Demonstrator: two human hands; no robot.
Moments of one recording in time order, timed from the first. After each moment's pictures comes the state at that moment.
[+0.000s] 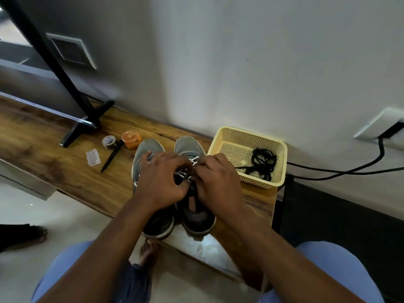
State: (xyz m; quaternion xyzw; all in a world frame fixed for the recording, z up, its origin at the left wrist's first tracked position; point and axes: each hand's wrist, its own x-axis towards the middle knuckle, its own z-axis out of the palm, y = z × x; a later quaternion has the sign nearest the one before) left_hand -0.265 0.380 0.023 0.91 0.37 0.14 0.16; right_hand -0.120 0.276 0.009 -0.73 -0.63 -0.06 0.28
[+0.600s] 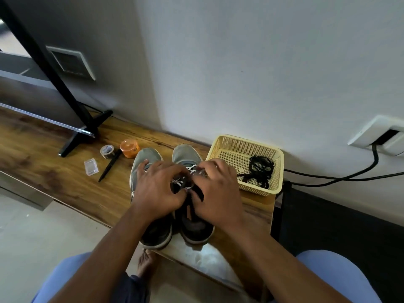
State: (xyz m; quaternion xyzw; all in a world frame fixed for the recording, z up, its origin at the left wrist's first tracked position) left_hand -0.265 0.377 0.029 0.90 0.37 0.14 0.16; right_hand -0.114 0.273 0.008 -0.73 -0.63 -0.08 0.26
